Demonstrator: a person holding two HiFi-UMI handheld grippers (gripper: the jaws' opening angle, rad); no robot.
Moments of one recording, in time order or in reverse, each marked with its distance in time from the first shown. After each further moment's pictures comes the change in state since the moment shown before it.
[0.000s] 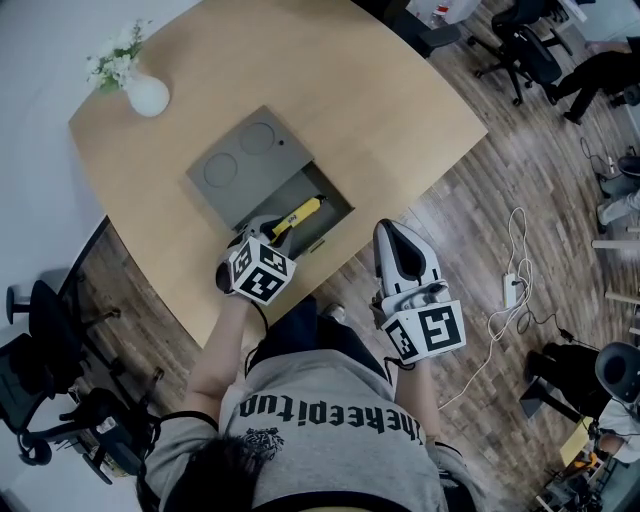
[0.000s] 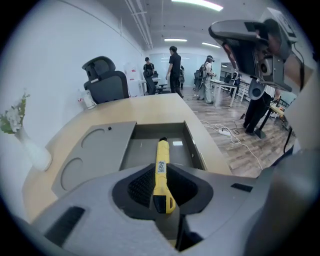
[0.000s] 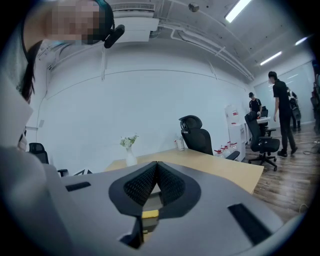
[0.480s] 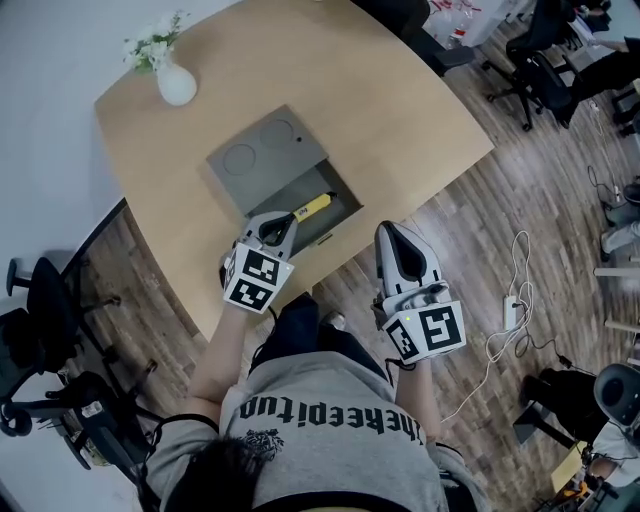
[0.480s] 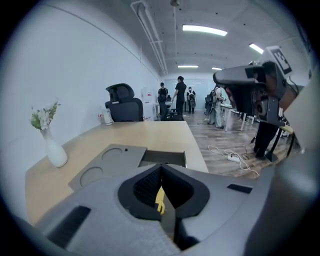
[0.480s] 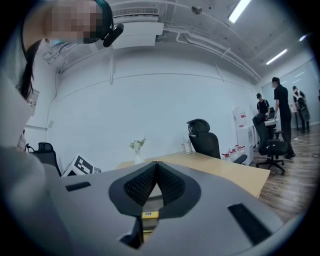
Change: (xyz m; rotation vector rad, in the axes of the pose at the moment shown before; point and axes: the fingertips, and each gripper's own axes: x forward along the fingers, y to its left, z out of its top) left arm -0.074 -0.005 0.037 -0.128 -0.275 0.111; right arm -0.024 0.025 0.008 -0.026 -0.033 0.081
